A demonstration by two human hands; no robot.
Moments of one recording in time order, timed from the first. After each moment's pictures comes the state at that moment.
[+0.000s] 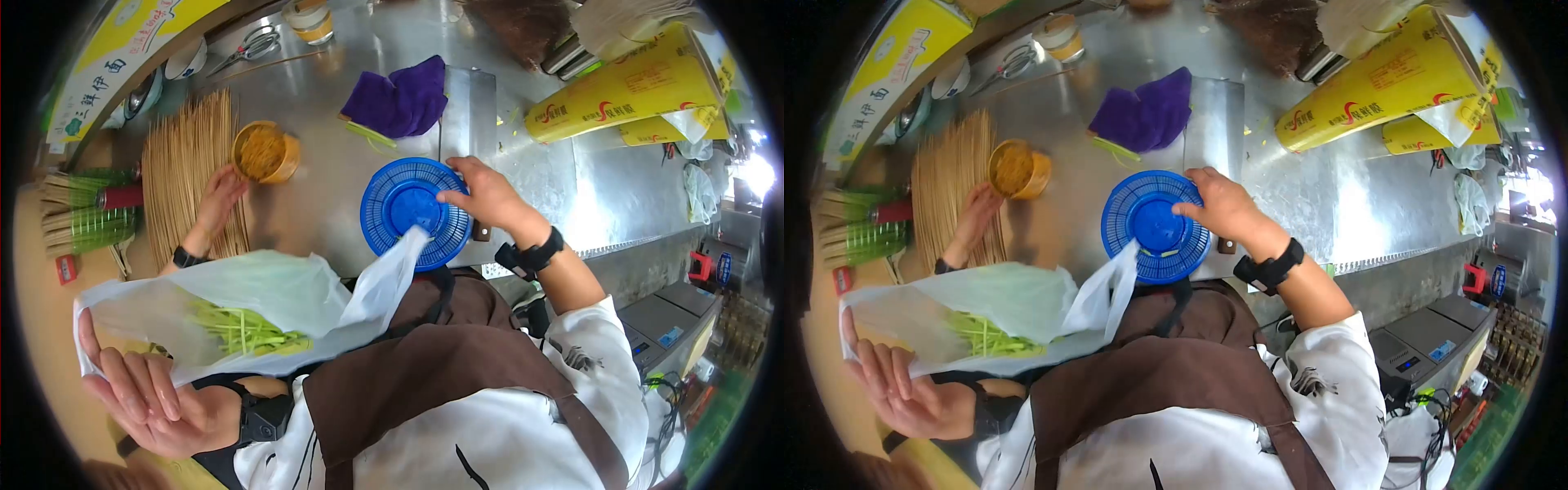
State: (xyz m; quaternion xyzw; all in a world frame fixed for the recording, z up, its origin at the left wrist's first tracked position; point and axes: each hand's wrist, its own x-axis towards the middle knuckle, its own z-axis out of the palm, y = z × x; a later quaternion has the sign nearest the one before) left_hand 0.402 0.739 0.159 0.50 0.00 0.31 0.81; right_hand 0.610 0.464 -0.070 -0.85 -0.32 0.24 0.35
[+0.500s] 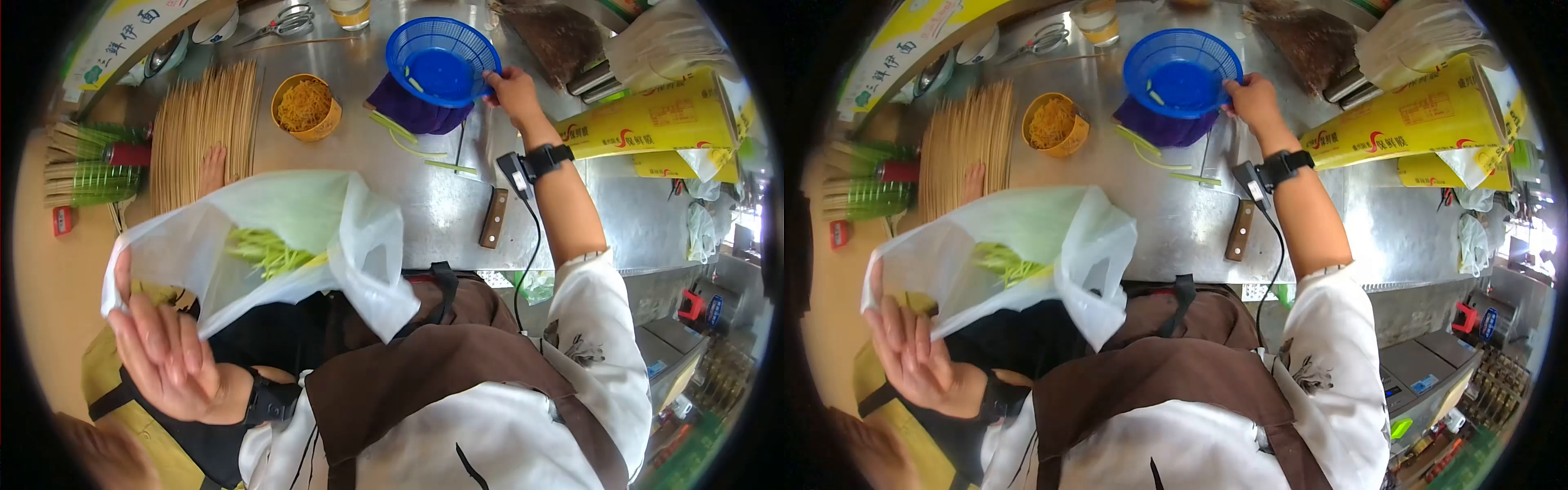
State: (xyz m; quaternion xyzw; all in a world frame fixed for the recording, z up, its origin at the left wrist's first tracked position) left_hand 0.396 0.727 0.143 0.50 0.17 0.36 0.77; right_hand 0.761 0.510 -0.095 -0.81 -0.01 0.16 0.57
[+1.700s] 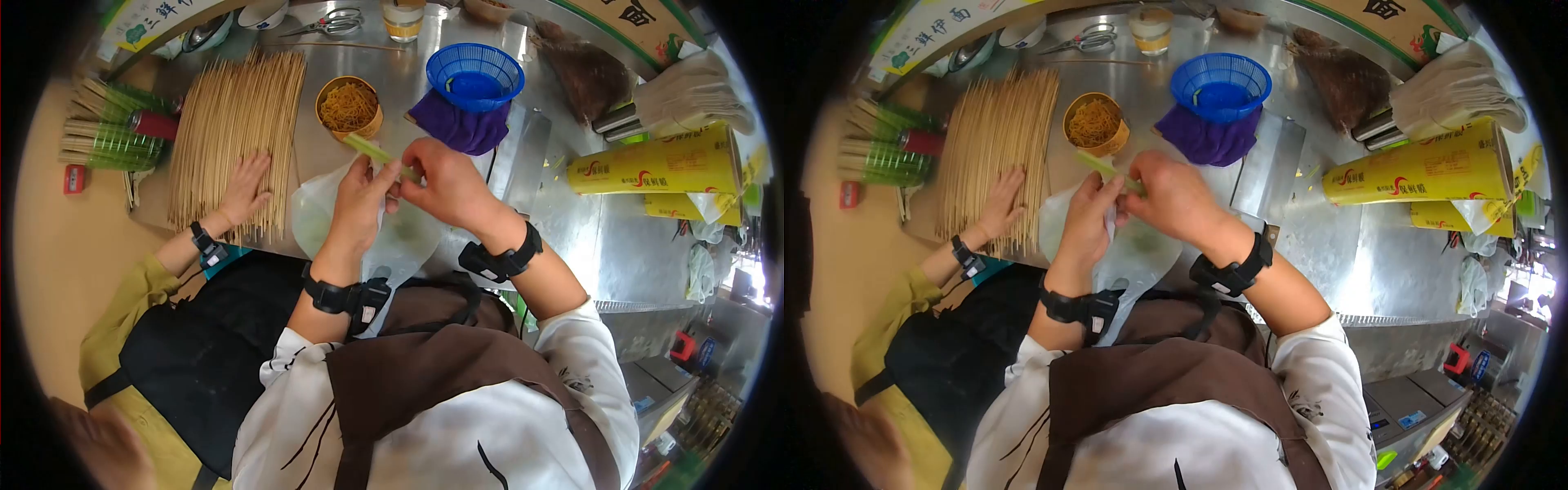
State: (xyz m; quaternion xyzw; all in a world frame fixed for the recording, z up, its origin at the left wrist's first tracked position) left_hand 0.500 0.717 -0.035 0.48 0.26 0.07 0.84; right_hand 0.599 0.596 -0.018 -0.79 -0.45 0.14 0.40
